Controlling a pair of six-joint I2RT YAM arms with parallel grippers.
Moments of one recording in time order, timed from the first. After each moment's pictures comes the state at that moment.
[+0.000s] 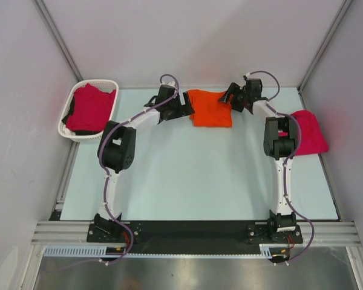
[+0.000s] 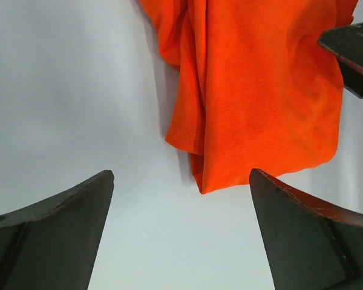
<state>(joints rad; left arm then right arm) -0.41 2.22 1.73 -0.16 0.14 -0.55 0.08 2.48 1.97 -0.10 -0.42 0.57</state>
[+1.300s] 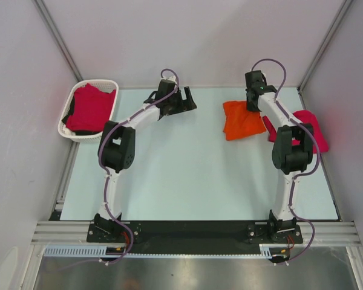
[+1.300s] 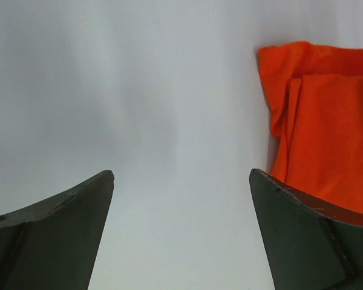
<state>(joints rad) -0.40 2.23 1.80 -0.20 0.16 -0.54 0.17 2.11 1.86 -0.65 0.35 0.15</state>
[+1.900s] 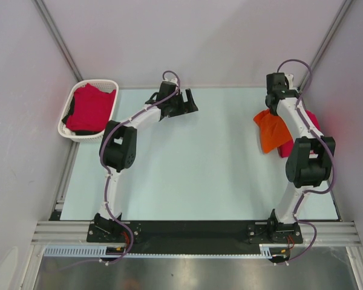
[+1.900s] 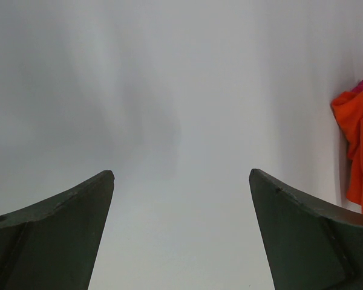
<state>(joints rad) -0.41 2.25 1.81 -0.20 0.20 -0.54 0.05 1.85 1.65 -0.71 0.61 0.09</state>
